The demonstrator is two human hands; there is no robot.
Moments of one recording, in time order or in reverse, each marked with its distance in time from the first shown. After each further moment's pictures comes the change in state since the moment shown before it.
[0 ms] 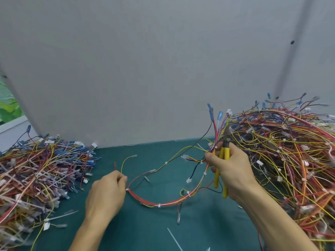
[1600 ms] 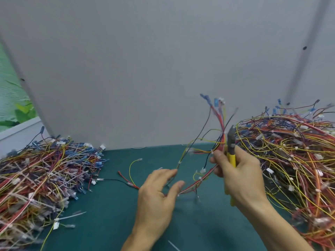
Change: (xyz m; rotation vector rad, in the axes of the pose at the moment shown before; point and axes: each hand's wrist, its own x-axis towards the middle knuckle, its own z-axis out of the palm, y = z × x) left_hand -0.047 0.078 0.018 -0.626 0.152 0.408; right_hand -0.019 -0.021 0.008 -0.123 0.057 -0.187
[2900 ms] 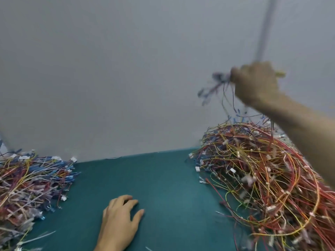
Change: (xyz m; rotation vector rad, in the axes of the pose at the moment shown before) left_hand -0.019 -0.077 -0.005 0.573 -0.381 -0.160; right_hand 0.194 -0.118 -0.105 -1.605 0.187 -0.619
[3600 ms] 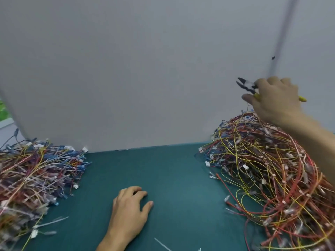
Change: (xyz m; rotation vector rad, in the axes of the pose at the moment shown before) left_hand 0.000 -0.002 0.003 -0.013 0.028 0.018; right_hand -0.068 -0.015 0.036 0.351 -0.088 0.198
